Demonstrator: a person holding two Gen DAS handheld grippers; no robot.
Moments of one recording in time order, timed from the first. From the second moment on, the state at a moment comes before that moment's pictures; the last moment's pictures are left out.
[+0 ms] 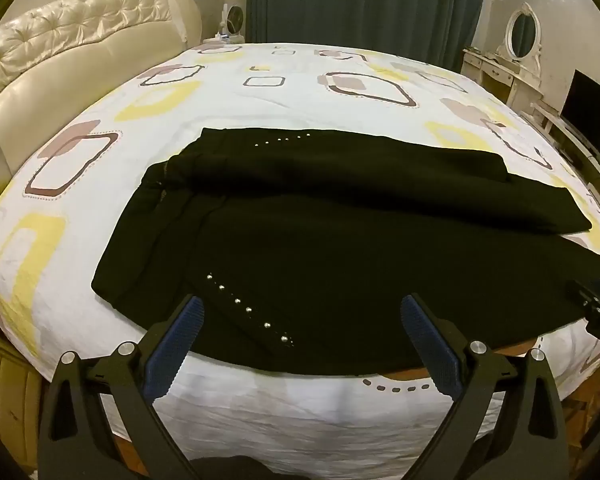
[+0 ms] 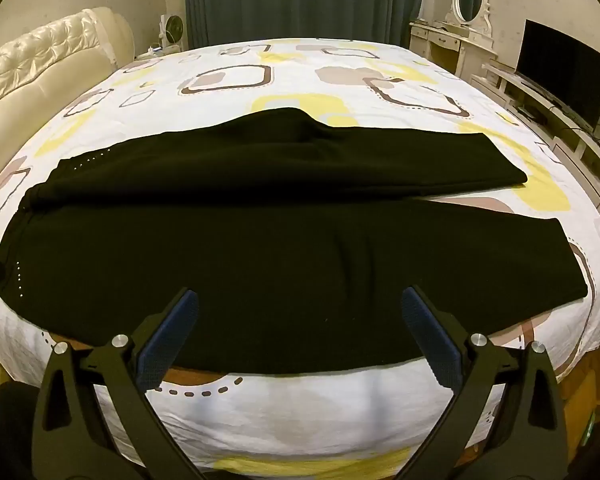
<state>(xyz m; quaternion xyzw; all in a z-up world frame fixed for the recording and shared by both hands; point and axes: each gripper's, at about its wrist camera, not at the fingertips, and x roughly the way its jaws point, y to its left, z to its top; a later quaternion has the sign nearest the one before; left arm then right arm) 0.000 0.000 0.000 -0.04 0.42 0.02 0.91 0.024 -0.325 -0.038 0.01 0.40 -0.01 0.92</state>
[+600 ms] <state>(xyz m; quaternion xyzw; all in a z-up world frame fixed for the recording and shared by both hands) -0.003 -0.008 -0.005 -0.03 0.42 0.02 0.91 0.024 -0.327 -0.039 0.01 0.40 -0.01 0.92</state>
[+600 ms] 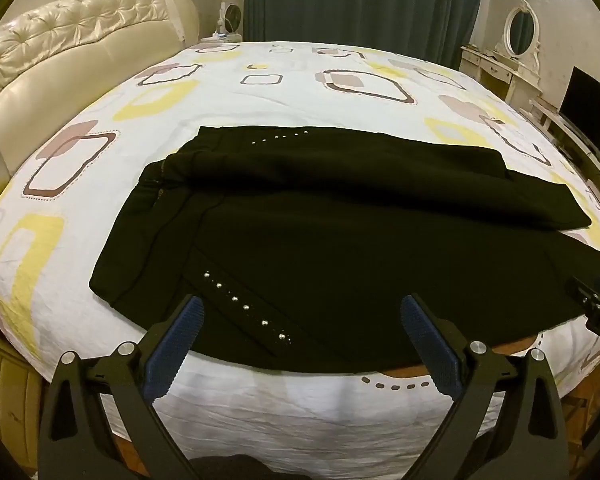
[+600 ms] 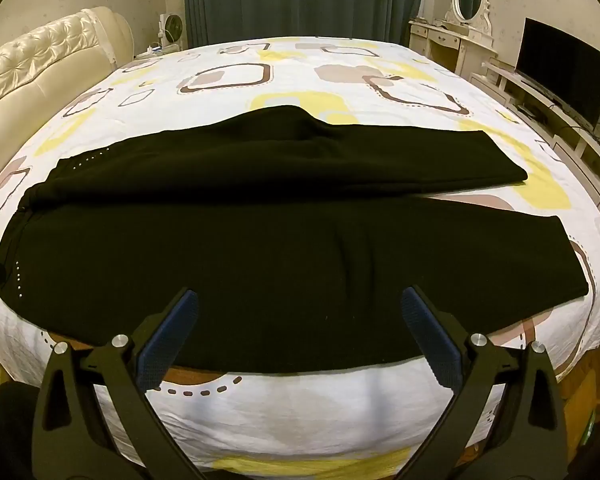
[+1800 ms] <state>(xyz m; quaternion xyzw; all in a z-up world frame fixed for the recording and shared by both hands) 0.000 -0.008 -0.006 -0.03 0.42 0.01 0.91 0.025 -0.327 -0.040 0.01 0.40 -0.01 0.92</state>
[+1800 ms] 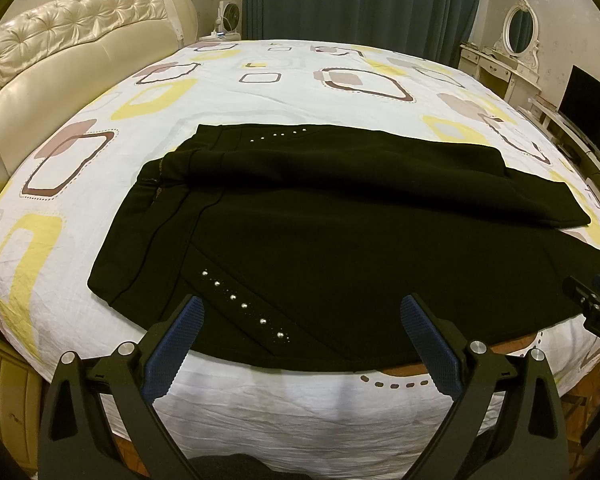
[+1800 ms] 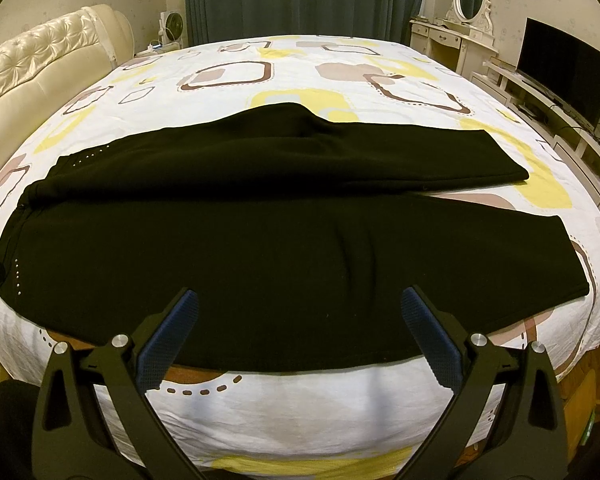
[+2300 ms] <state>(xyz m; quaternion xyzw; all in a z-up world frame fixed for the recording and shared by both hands) -0.001 -0.008 -0.007 -0.03 0.42 0.01 0.91 0.025 -0.327 -0.040 0.01 0.40 -0.01 0.92</state>
